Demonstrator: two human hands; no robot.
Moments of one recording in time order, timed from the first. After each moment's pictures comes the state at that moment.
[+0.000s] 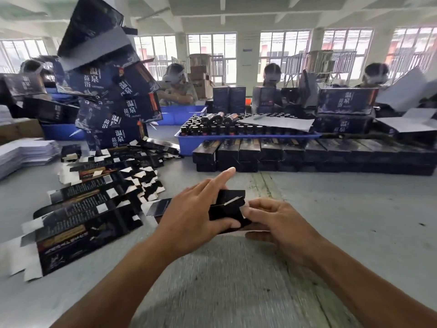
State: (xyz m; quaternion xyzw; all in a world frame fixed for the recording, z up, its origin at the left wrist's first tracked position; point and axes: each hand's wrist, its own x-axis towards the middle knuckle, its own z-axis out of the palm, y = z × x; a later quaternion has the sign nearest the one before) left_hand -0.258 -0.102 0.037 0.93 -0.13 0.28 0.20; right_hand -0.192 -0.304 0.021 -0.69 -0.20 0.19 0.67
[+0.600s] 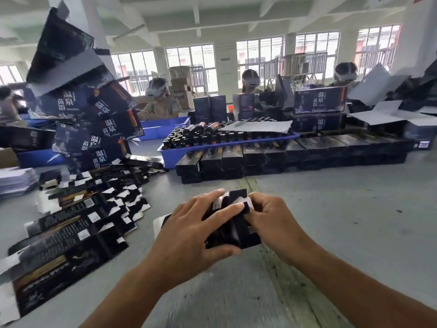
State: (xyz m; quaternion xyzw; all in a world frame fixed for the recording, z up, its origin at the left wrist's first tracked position) left_hand -0.260 -0.120 0.032 0.93 -0.22 0.29 0.06; right_hand -0.198 -0.308 0.032 -0.75 -0.22 -0.01 0.63
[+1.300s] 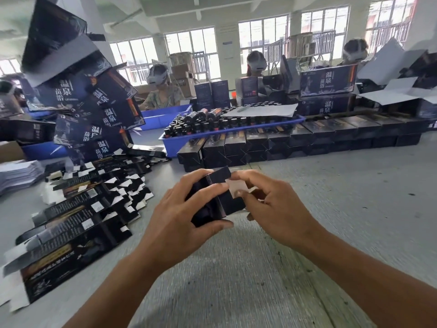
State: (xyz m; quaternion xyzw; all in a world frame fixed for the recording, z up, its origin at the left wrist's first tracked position) left_hand -0.260 -0.106 0.033 0.89 -0.24 0.36 0.15; right_hand -0.203 -0.312 0.033 -0.77 -0.34 -0.13 0.52
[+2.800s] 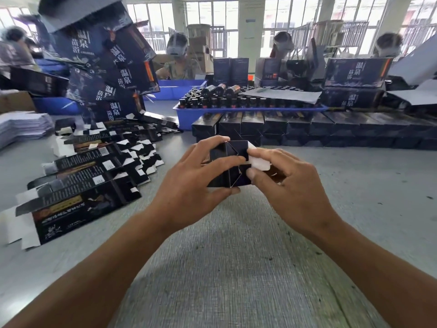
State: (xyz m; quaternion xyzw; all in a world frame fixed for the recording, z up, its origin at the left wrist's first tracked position) left_hand -0.260 -0.101 0.032 0.90 -0.21 0.36 0.15; right_hand -0.216 -0.302 0.034 -0.79 -0.34 -0.22 0.45
